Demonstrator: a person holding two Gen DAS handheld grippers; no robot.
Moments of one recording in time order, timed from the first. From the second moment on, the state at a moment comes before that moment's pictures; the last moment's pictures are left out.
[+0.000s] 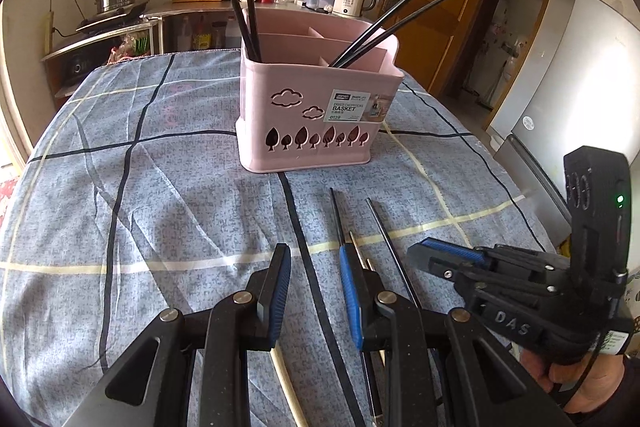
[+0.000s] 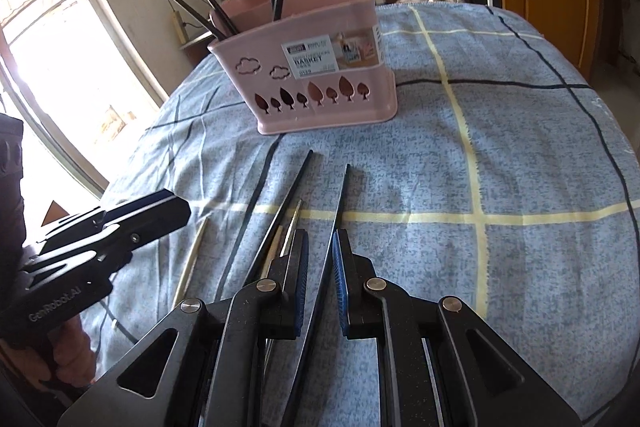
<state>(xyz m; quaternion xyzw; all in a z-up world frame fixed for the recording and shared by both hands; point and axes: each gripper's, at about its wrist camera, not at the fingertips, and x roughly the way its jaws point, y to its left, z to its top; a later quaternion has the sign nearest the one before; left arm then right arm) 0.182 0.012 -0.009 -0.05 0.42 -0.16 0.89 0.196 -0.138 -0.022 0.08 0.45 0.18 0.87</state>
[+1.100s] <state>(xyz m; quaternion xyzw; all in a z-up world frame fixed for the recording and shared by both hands) 0.246 -0.022 -0.051 0.00 0.49 -0.12 0.87 0.206 -0.165 -0.041 0.10 0.47 0.16 0.86</state>
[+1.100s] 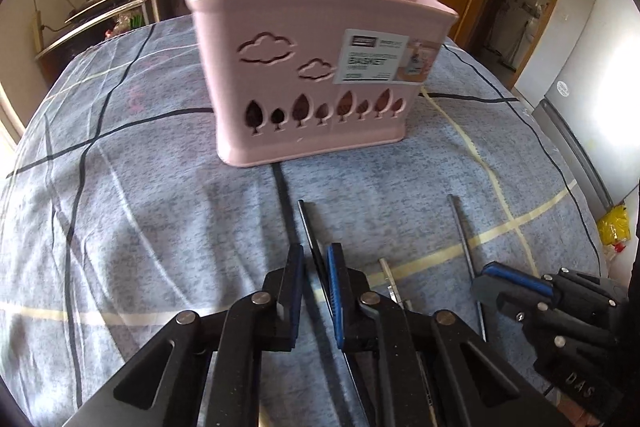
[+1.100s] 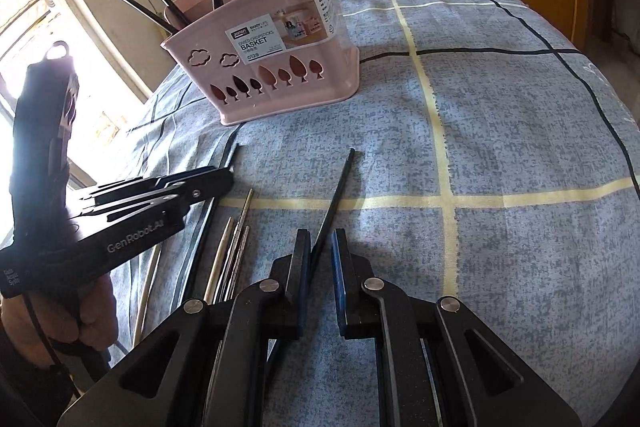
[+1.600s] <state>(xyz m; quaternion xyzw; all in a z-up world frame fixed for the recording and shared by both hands) 0.242 -0.030 -0.051 0.02 0.49 -0.11 0.86 0.229 -0.148 -0.040 0.05 0.50 0.13 0.85</state>
